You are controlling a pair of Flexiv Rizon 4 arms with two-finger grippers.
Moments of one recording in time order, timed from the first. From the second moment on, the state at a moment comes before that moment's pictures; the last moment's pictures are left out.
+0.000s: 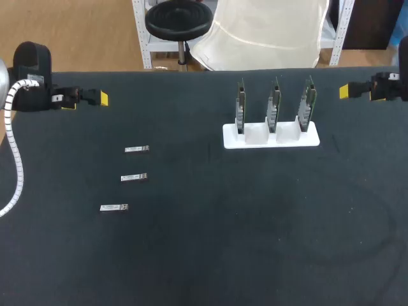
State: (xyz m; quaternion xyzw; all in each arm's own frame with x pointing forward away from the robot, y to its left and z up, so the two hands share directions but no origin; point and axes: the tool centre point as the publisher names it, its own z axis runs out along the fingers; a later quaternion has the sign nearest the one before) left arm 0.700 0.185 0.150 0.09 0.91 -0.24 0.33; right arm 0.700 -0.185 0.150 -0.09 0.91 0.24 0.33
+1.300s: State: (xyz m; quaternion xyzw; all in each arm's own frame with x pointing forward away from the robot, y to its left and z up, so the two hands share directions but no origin) left arm 0.693 0.184 0.133 0.29 0.88 -0.19 0.31; right arm 0.700 -0.185 0.150 -0.09 0.91 0.24 0.33
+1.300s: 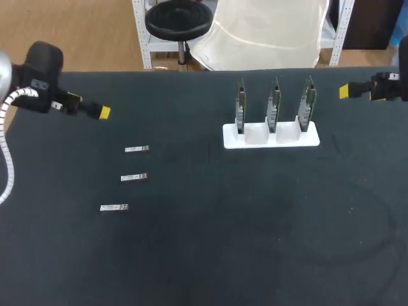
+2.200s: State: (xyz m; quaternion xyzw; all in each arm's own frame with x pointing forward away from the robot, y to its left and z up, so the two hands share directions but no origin) left arm 0.700 0.166 0.053 0.65 0.73 -0.08 0.18; right arm 0.700 -0.185 0.150 -0.09 0.91 0.24 0.33
